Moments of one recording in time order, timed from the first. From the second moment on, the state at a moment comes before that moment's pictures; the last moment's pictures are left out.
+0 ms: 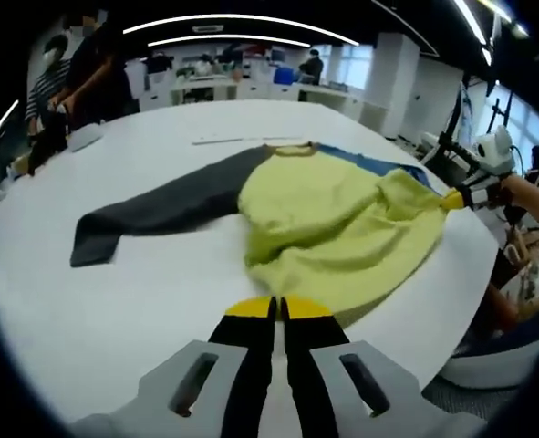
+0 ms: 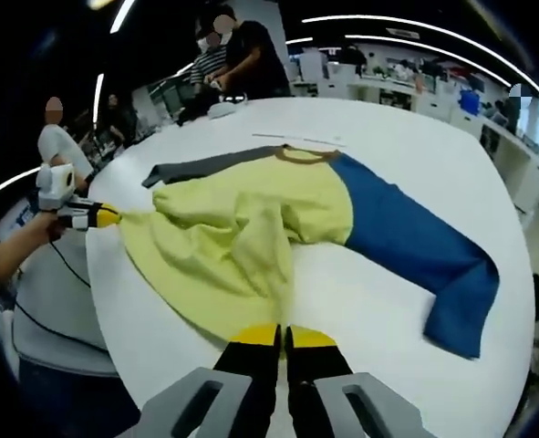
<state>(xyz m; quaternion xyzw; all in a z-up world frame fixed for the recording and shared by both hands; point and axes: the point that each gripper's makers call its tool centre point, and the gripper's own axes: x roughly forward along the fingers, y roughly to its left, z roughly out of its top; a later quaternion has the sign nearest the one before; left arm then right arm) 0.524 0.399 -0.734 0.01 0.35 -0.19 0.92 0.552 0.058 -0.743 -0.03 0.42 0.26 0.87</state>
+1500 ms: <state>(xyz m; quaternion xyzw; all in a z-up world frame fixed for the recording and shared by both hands) 0.453 0.403 -0.776 0.00 0.45 -0.22 0.87 0.453 0.045 -0.777 0.03 0.48 0.20 0.86</state>
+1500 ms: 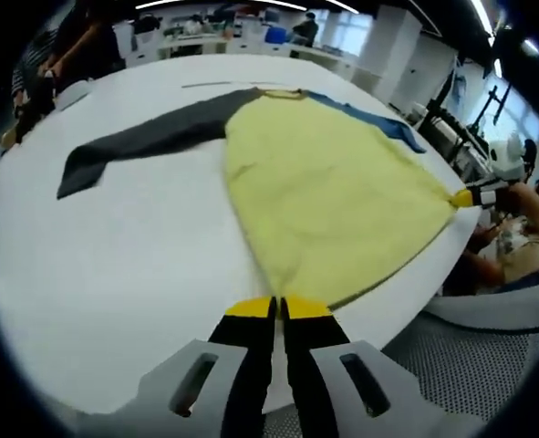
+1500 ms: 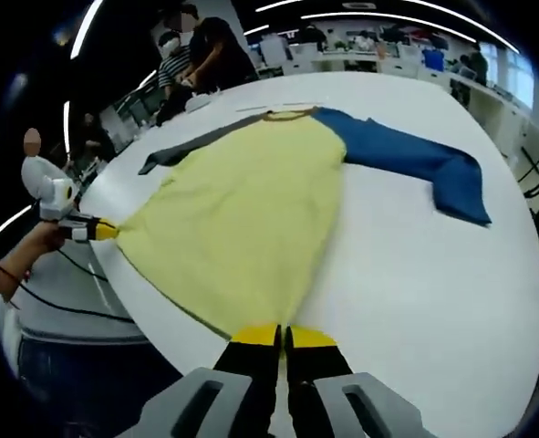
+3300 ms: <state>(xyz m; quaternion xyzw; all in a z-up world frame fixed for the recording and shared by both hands) 0.482 0.386 -0.733 -0.03 0.31 -0.24 0.92 0.506 -0.001 -0.735 0.11 0.36 0.11 0.92</state>
